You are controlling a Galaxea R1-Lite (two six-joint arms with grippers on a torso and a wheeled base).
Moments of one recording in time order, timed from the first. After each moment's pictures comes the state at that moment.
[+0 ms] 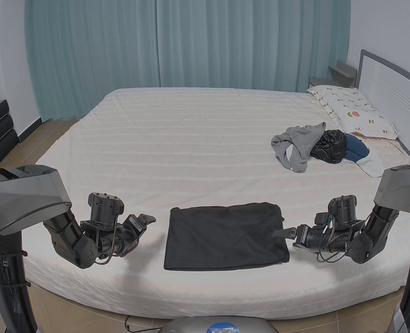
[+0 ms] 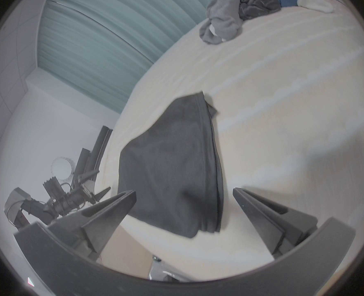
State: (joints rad) left arm -0.27 2.23 -0.69 -0.87 -0.06 -1.03; right arm 0.22 2.25 -0.59 -1.00 0.40 0.61
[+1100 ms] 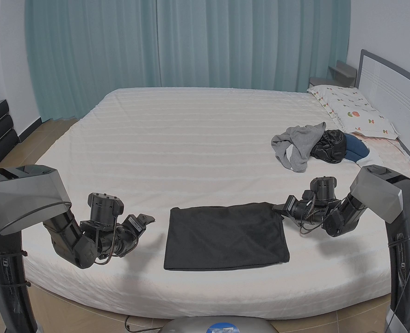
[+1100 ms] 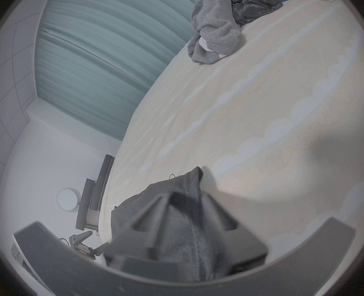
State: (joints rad) left arm -0.27 2.23 -0.68 -0.87 -0.05 -1.03; right arm 0.16 2.55 -1.19 -0.84 0.39 0.76
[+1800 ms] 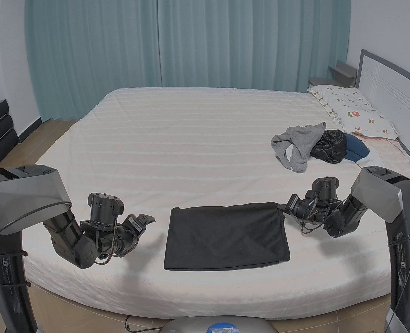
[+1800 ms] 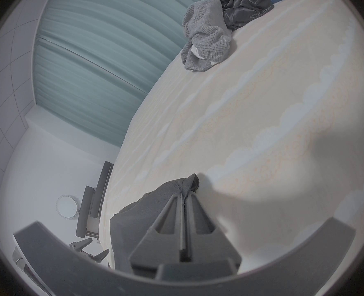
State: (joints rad) left arm -0.27 2.23 -0.69 -0.87 -0.05 -1.03; right arm 0.14 2.56 -1.19 -0.88 0.36 0.79
